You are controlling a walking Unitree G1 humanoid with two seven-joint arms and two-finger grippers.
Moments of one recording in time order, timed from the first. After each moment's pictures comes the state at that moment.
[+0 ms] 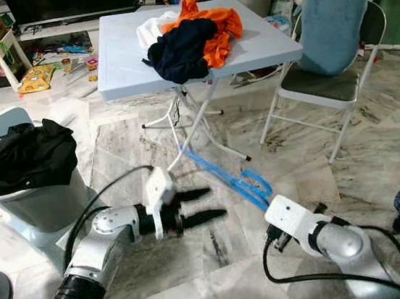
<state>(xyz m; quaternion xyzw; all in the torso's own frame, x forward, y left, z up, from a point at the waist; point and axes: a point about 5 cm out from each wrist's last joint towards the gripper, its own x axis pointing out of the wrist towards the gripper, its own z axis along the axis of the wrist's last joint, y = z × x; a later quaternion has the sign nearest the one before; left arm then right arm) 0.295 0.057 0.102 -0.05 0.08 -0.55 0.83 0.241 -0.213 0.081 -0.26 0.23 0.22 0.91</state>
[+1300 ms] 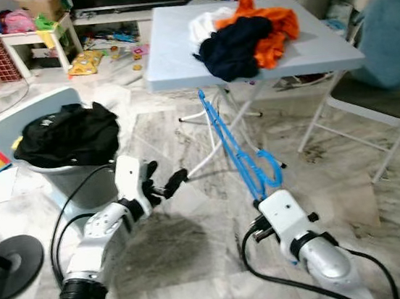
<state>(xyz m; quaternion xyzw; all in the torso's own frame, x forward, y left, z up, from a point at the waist) 0.321 0.092 0.095 -0.05 0.08 -0.28 0.96 0.228 -0.175 0.089 -0.12 0.15 0.16 0.97</state>
